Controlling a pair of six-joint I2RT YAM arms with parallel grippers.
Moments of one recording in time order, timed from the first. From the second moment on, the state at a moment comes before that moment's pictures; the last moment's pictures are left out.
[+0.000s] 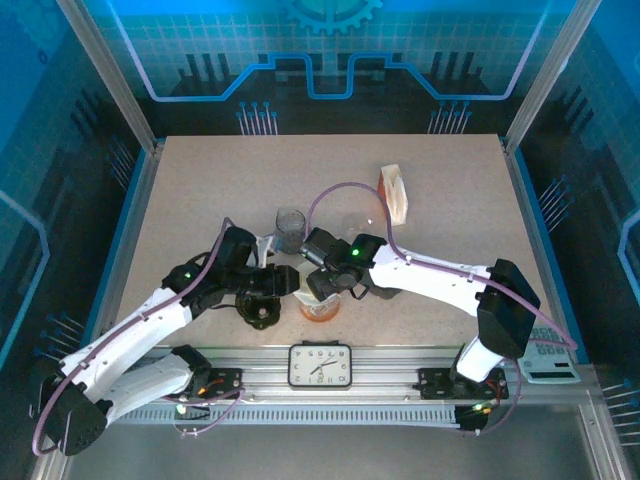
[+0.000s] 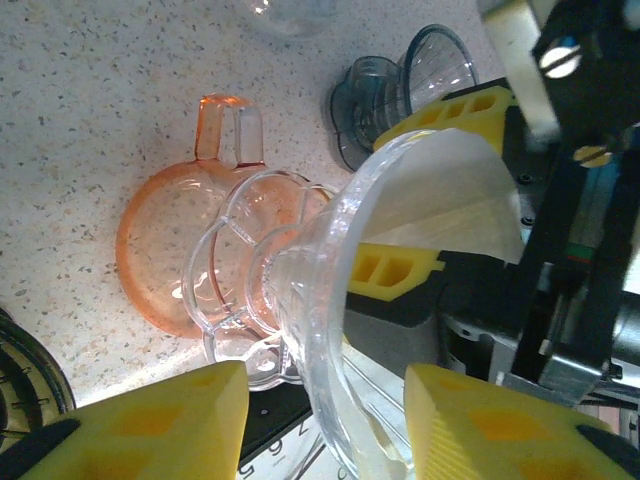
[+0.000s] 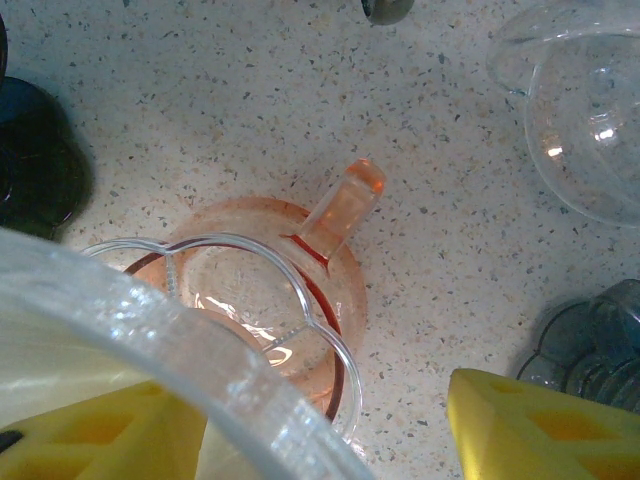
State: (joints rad) left arm -0.58 0.96 0.75 -0.58 0.43 -0.74; right arm 1.01 1.64 1.28 -0.86 0.19 0.42
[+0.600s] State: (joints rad) left arm -0.61 0.96 0.75 -0.60 0.43 -0.73; right arm 1.01 1.64 1.28 -0.86 0.19 0.42
